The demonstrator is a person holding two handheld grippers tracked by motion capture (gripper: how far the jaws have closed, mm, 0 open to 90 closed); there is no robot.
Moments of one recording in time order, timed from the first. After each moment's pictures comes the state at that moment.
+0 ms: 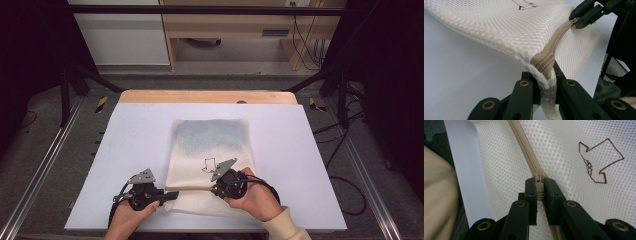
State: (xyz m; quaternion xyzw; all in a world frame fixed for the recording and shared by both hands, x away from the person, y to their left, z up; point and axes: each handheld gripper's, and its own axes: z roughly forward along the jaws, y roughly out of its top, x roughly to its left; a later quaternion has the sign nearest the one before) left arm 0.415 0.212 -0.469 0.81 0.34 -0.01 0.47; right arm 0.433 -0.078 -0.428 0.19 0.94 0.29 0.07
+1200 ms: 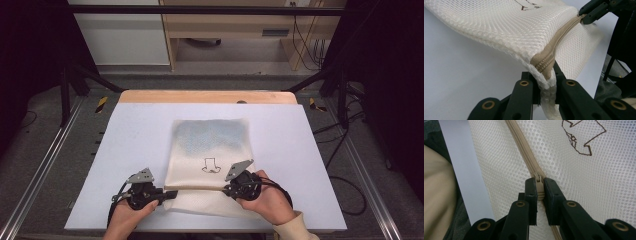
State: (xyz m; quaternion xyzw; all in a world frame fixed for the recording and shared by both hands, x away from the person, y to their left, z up) left arm 0.415 0.214 -0.467 0.81 0.34 0.00 0.47; right arm 0.427 -0.112 -0.428 0.23 0.92 0.29 0.07
